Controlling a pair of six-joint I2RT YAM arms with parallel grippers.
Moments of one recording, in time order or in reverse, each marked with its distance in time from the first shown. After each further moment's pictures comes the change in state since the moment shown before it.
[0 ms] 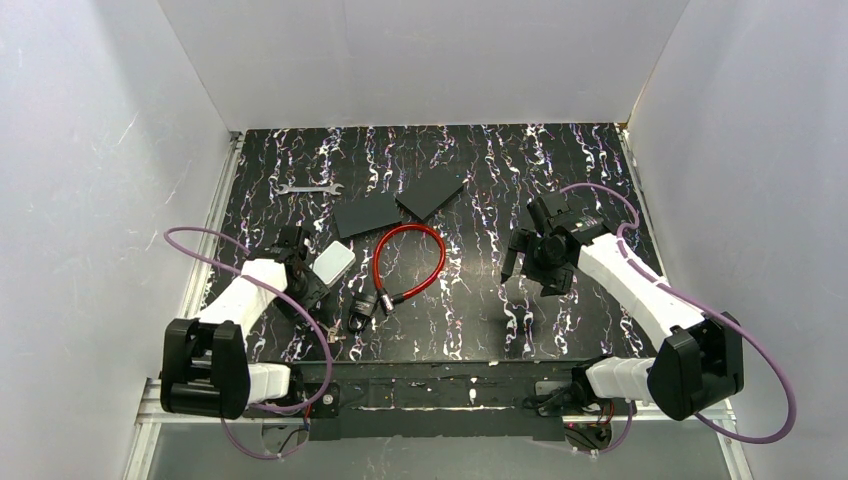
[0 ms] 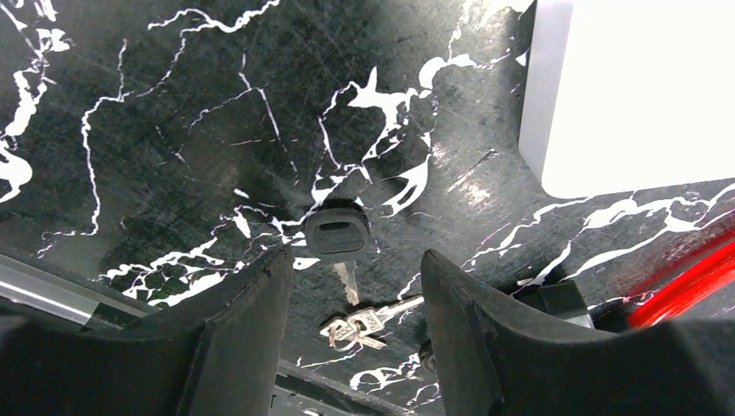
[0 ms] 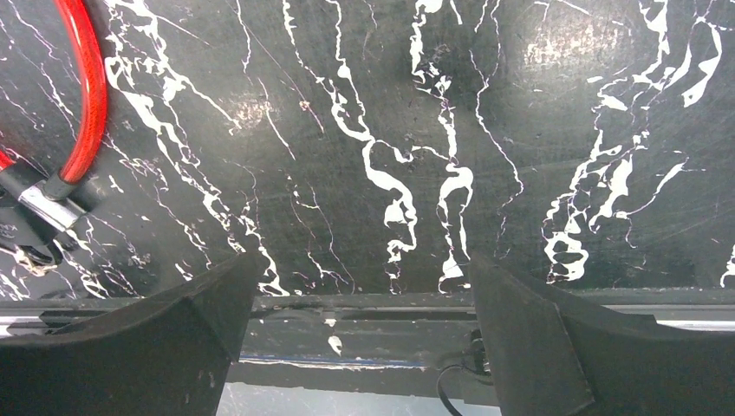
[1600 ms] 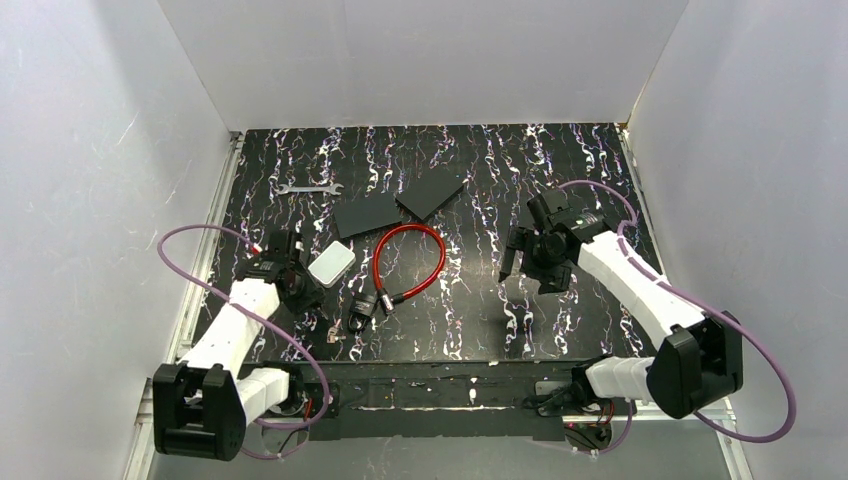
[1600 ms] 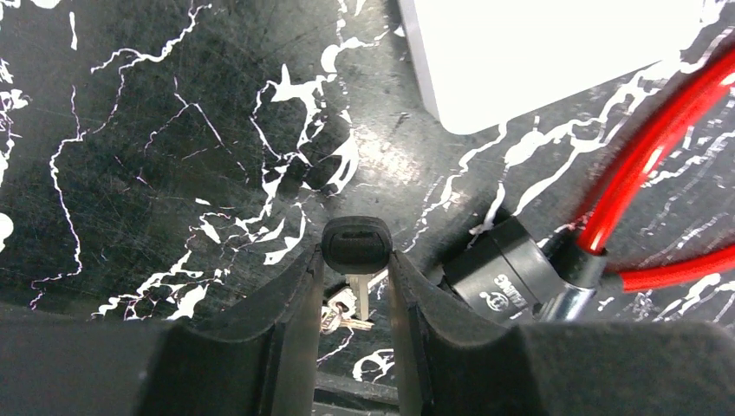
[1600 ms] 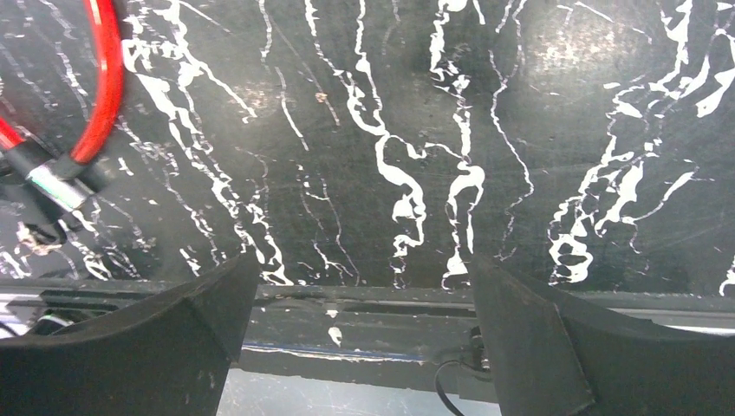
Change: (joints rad) left arm 0.006 -0.189 -0.049 0.061 0.081 0.152; right arm 0.000 0.012 0.024 -0.013 -0.035 -0.038
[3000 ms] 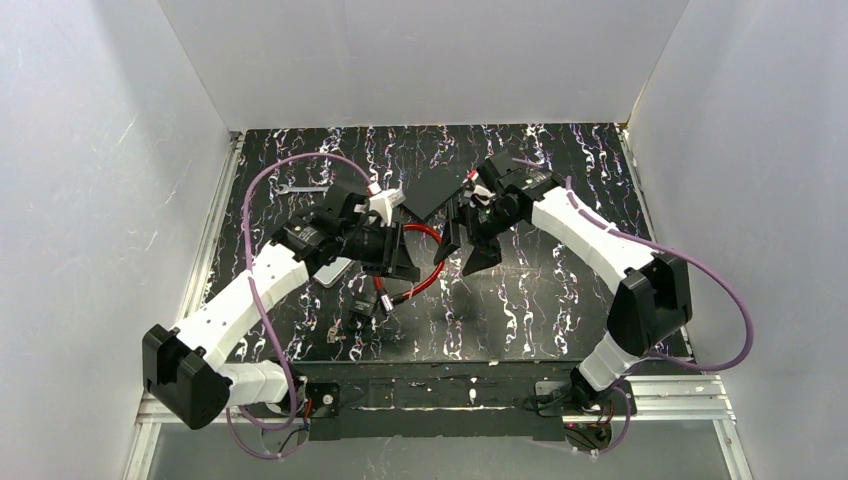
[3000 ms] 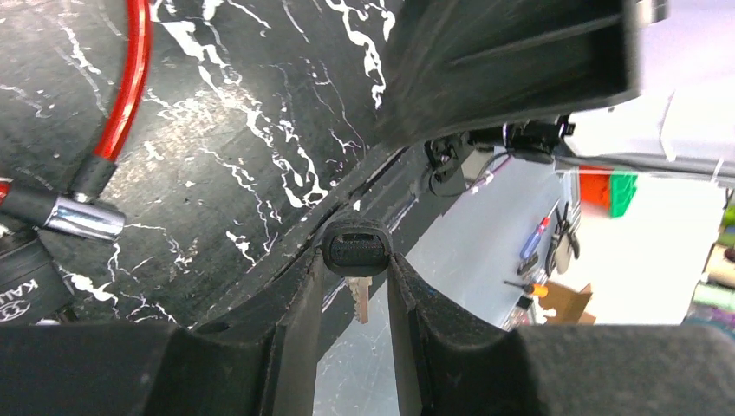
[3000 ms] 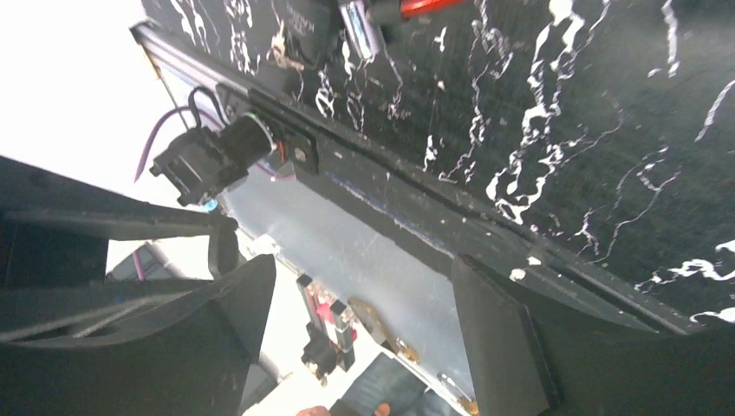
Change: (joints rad) left arm -0.472 0.151 0.459 0.065 0.639 0.205; right arm 0.151 0.334 0.403 0.008 -0.543 0.007
